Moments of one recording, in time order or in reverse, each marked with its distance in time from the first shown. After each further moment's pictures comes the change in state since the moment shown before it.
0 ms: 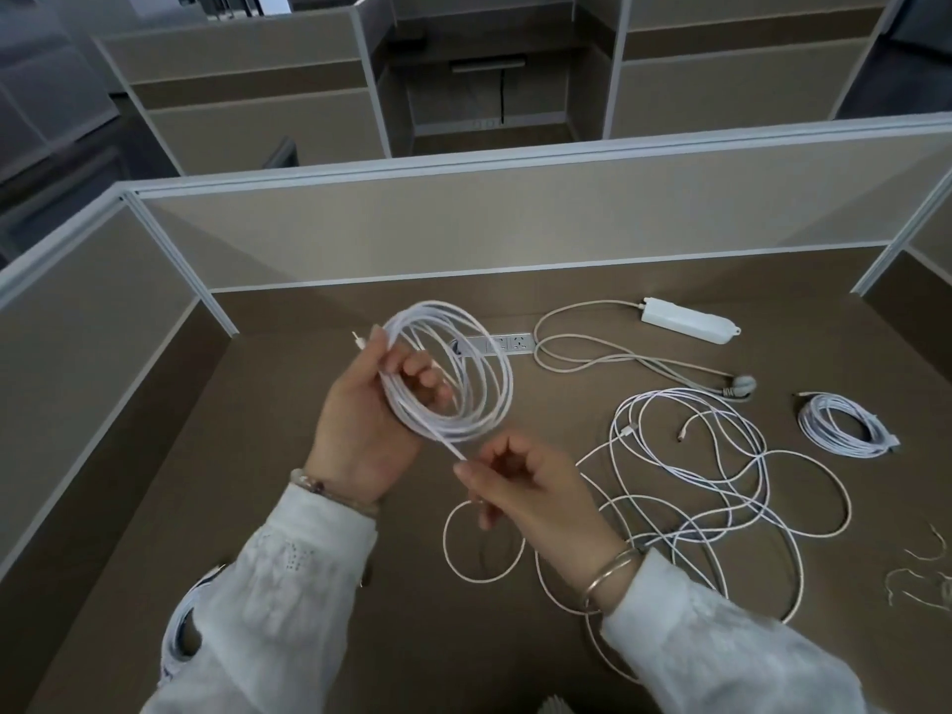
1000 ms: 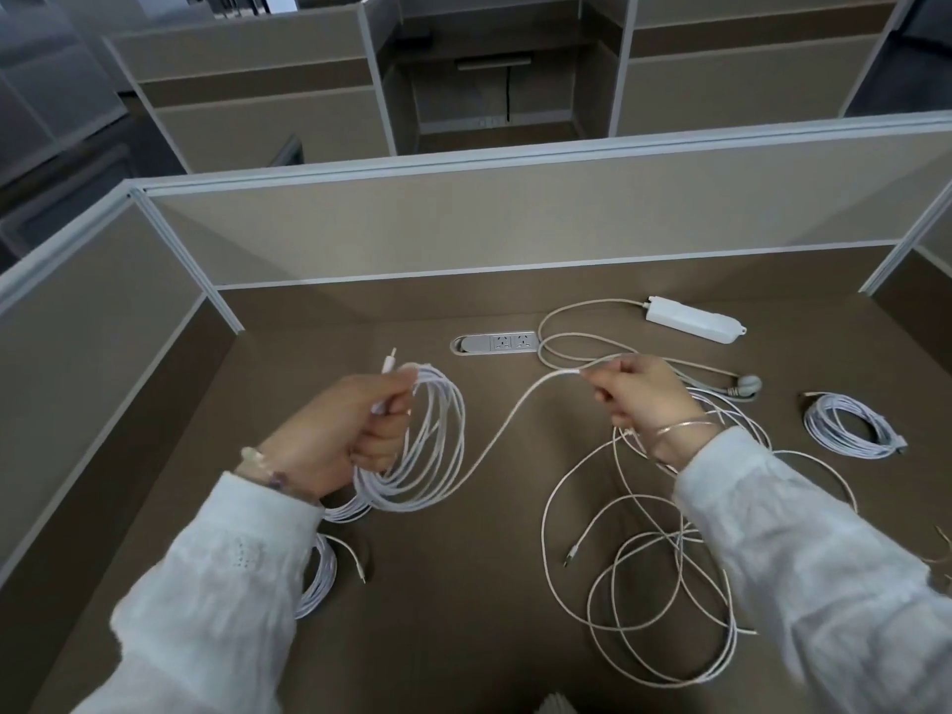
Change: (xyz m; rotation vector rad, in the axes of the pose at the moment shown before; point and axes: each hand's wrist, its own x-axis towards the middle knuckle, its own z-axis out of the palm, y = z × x) left_hand -0.012 0.035 -0.010 0.767 0.078 -0.343; right_hand 0.074 -0.011 -0.104 -0.230 0.366 0.274
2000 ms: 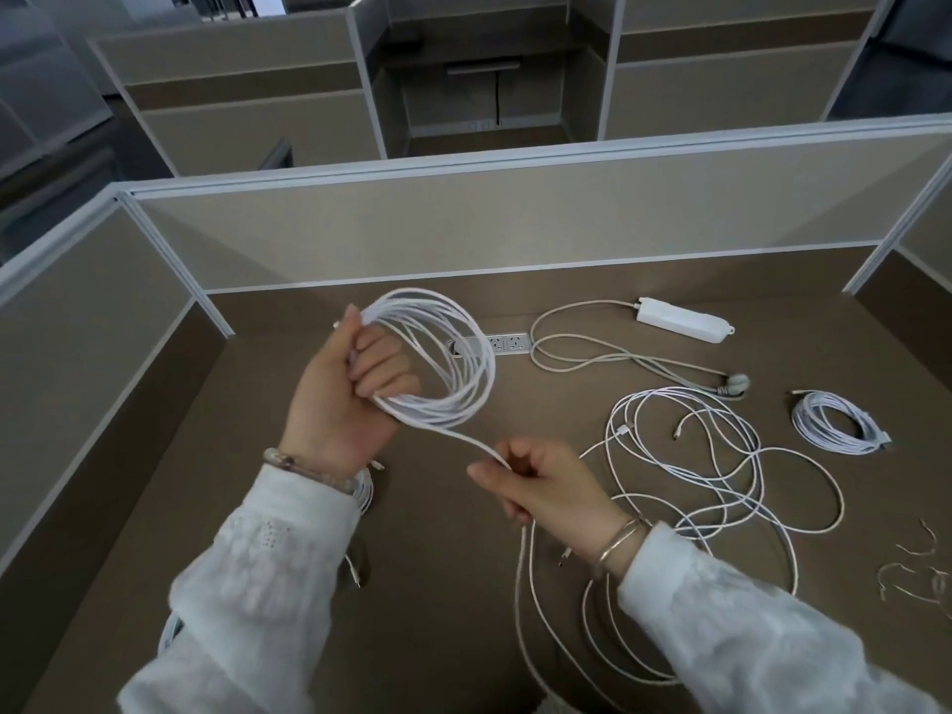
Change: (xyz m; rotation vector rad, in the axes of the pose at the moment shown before) left_hand 0.020 0.002 0.010 -0.865 -0.303 0.290; right_hand -0.084 0.027 0.059 0.011 -0.452 -0.250
